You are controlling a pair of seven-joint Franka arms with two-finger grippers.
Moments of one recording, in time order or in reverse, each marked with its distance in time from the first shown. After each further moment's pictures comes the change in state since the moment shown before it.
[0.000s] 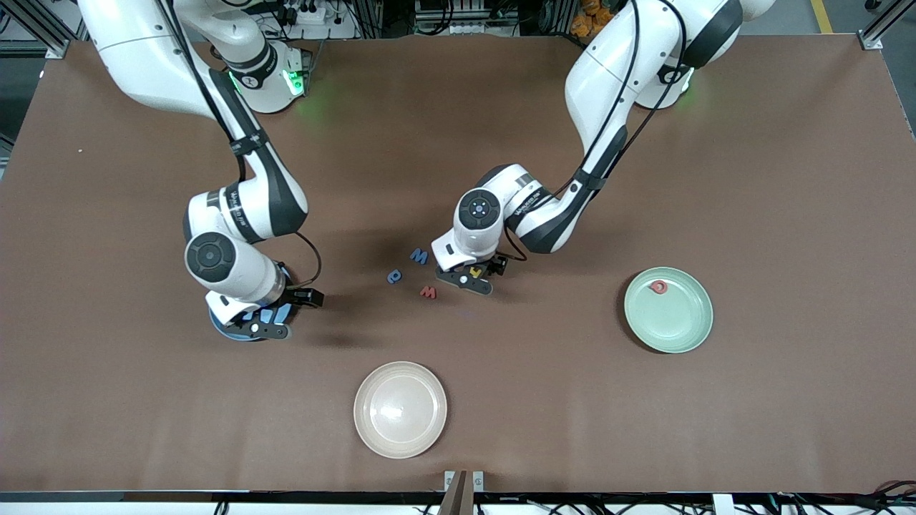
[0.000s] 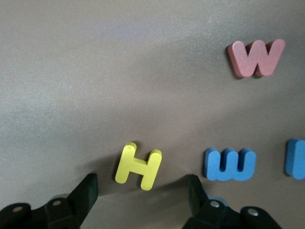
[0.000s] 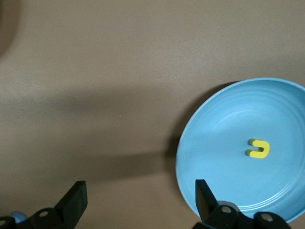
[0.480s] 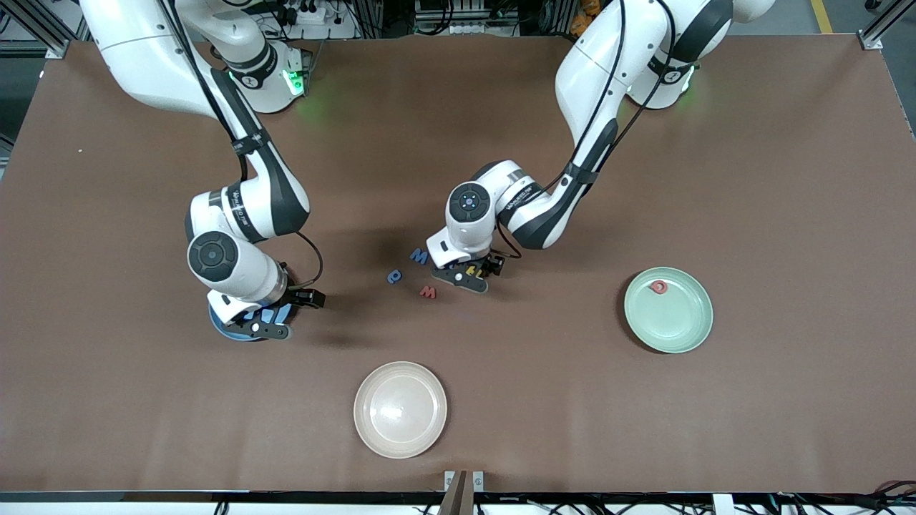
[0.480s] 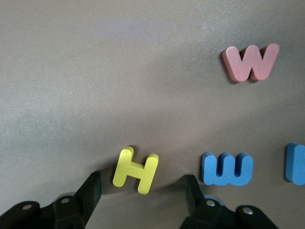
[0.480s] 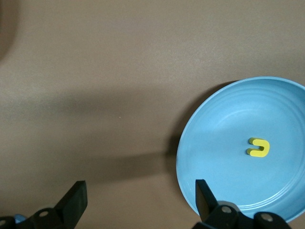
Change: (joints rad) left arm -0.051 0.000 0.049 0.013 0.000 0.000 -0.013; right arm -0.001 0.000 -0.003 0.000 0.001 0.003 0.007
